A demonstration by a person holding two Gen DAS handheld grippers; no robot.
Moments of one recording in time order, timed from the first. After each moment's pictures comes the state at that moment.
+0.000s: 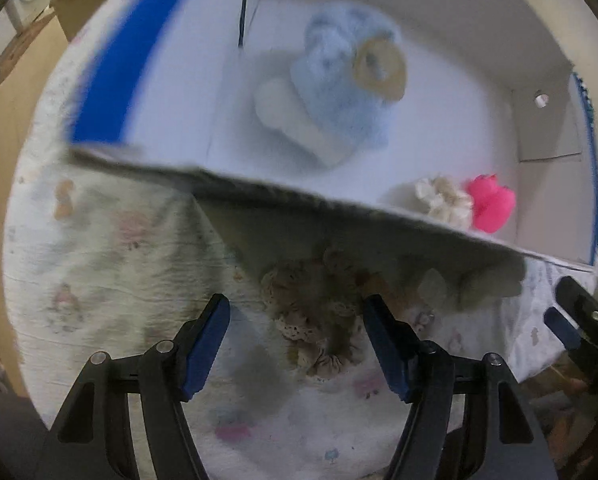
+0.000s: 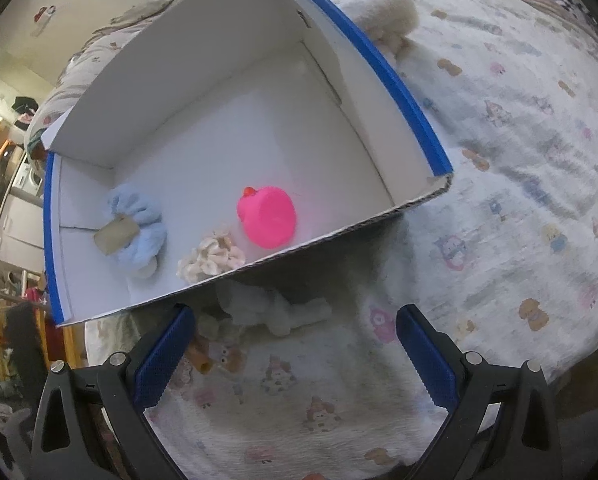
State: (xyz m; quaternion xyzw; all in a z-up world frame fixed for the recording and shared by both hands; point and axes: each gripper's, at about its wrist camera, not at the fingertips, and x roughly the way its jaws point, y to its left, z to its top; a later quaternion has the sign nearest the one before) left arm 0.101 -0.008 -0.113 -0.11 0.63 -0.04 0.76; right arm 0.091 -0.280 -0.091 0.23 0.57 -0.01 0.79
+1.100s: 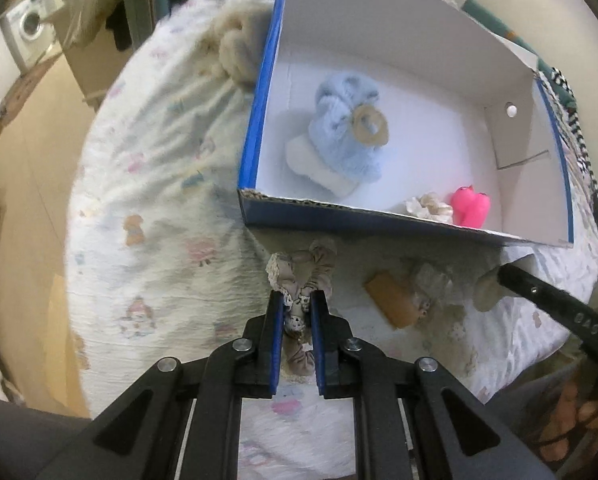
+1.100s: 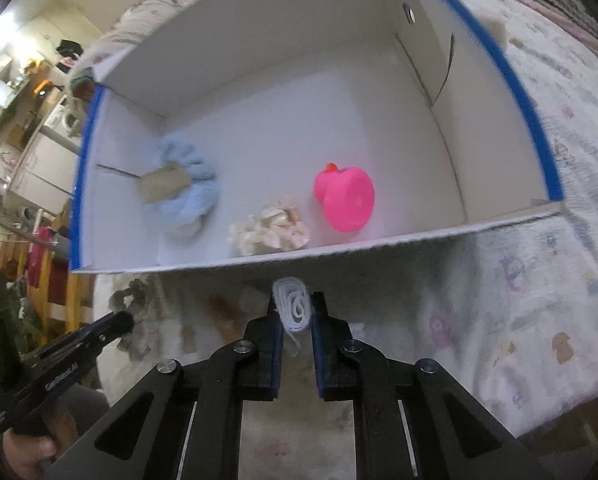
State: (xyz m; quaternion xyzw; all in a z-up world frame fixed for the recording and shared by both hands) left arm 0.074 -0.009 -0.077 -0.08 0.59 -0.04 0.80; right arm 0.089 -0.242 -0.083 0.16 0.57 0.09 0.80
